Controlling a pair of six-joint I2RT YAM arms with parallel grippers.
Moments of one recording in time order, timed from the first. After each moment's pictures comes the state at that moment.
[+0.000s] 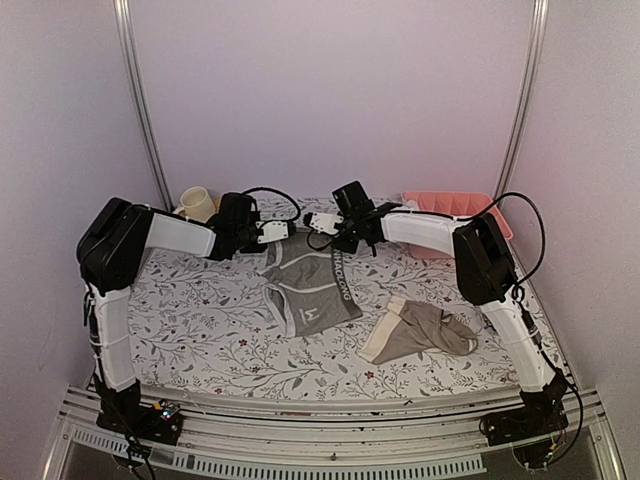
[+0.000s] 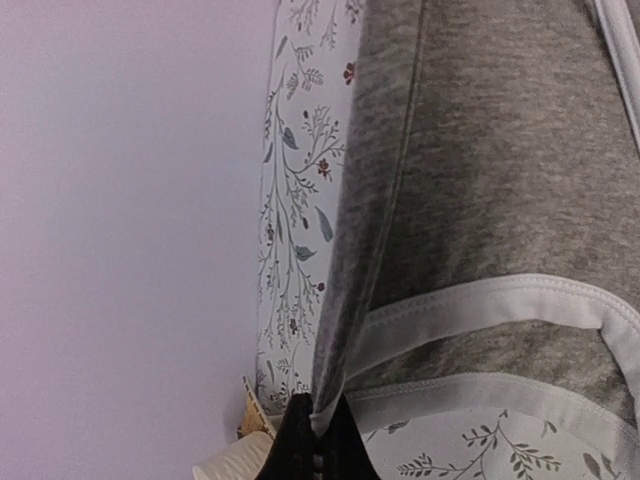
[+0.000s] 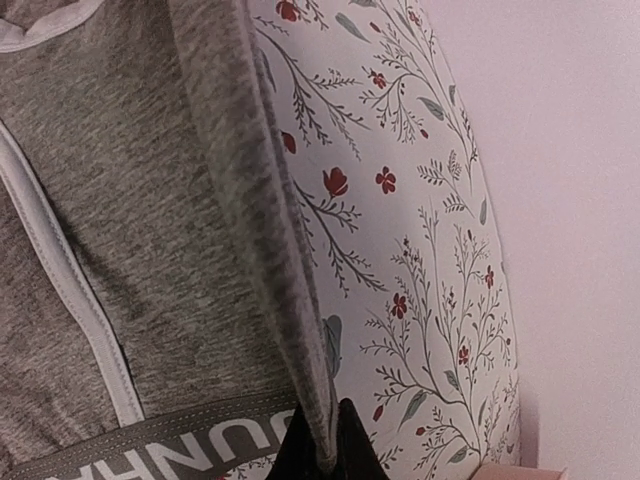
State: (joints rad) left arm -0.44 2.08 1.27 0.28 -0.19 1.25; right arm 0.68 2.52 2.14 -0.36 0.20 -0.78
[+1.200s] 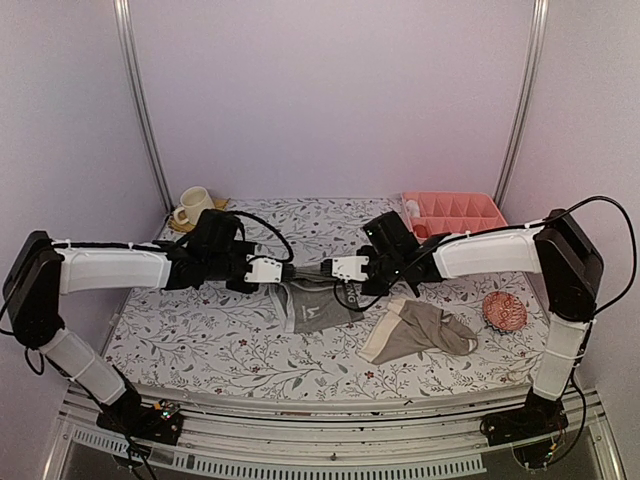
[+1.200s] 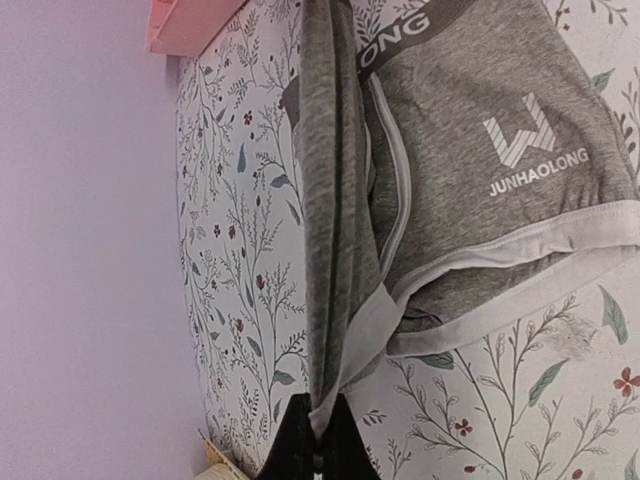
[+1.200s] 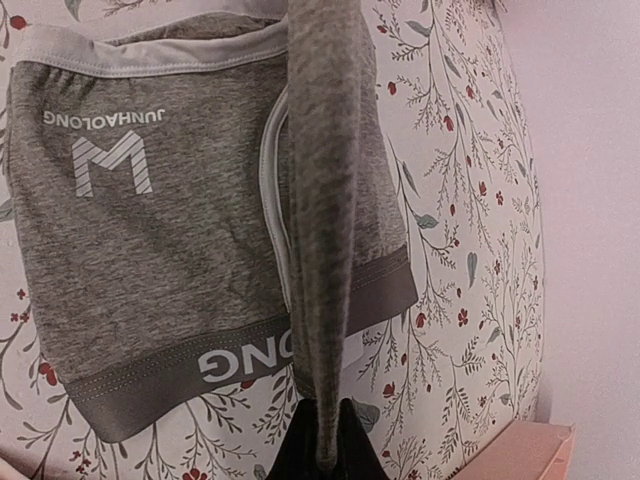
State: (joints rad) left arm -0.64 1.54 0.90 -0.02 -0.01 1.24; right arm 0.79 1.88 1.23 -0.12 0.06 -0.91
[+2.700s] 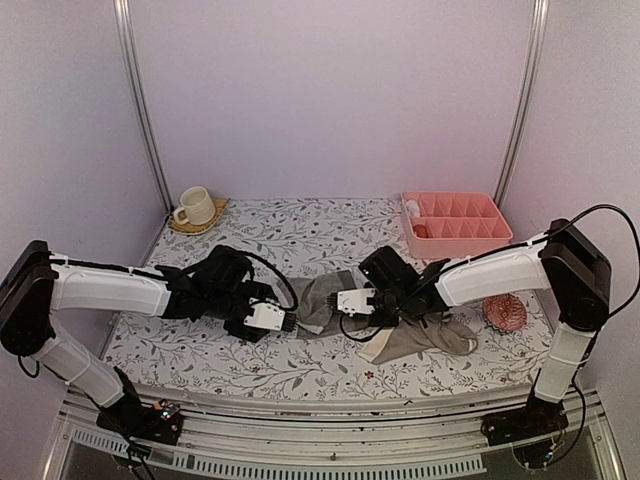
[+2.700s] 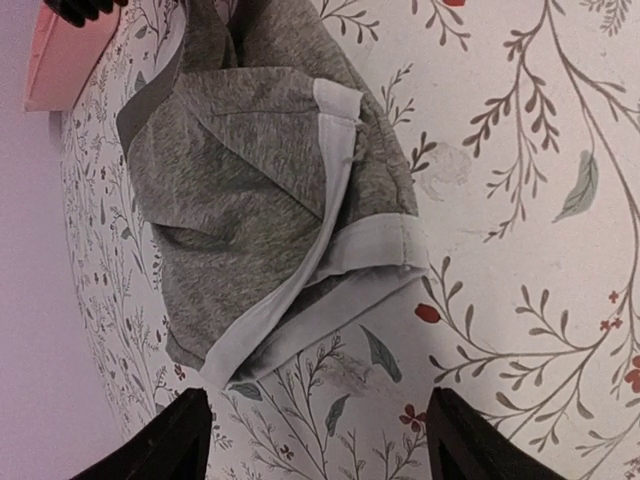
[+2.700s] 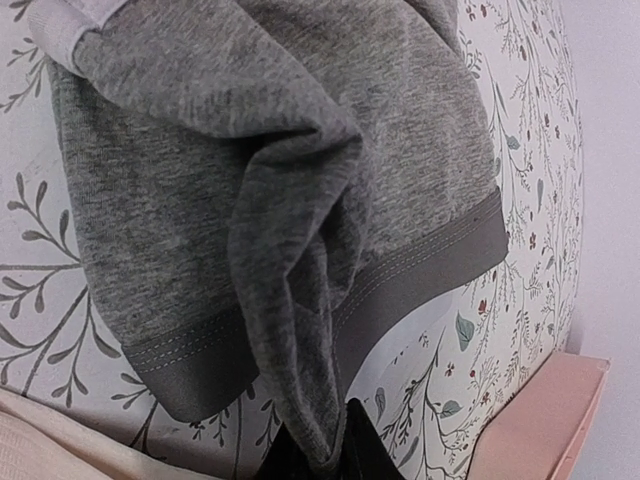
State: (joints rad) left arm -0.79 1.46 0.74 -0.15 0.01 1.15; right arm 0.92 1.82 1.05 -0.15 0.28 -0.81
